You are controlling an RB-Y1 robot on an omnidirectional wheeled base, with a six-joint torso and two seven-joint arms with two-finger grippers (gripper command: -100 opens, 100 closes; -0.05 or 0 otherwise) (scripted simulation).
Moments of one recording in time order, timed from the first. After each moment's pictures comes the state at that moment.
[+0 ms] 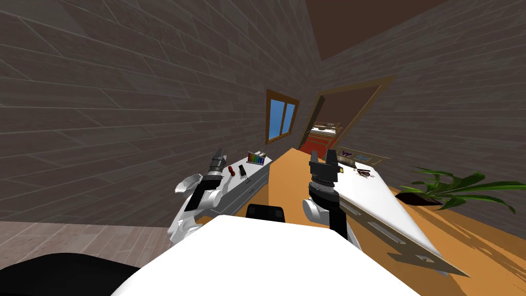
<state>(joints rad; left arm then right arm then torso) 0.44 0.14 0.16 -2.26 0.14 -0.09 -0.16 0.47 -0.02 0.07 -2.29 -0.01 -0.63 0.14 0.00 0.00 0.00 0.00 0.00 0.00</state>
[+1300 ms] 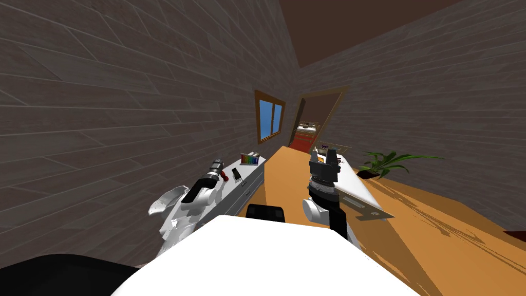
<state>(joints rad) 0.42 0.19 0.27 -2.20 0.19 0.25 -0.19 0.47 -0.02 0.07 -2.29 -0.01 -0.63 0.14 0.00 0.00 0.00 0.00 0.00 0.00</state>
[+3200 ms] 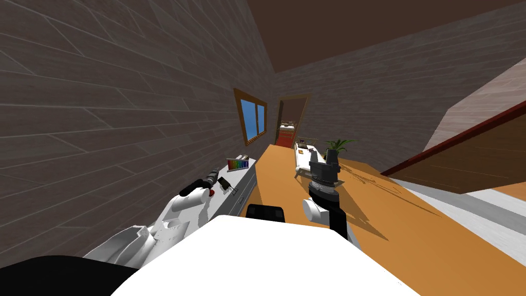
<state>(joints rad) 0.39 0.23 0.40 -2.09 0.26 0.75 -0.26 0.47 -0.02 0.07 -2.29 -0.01 -0.63 0.14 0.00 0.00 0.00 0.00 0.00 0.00</state>
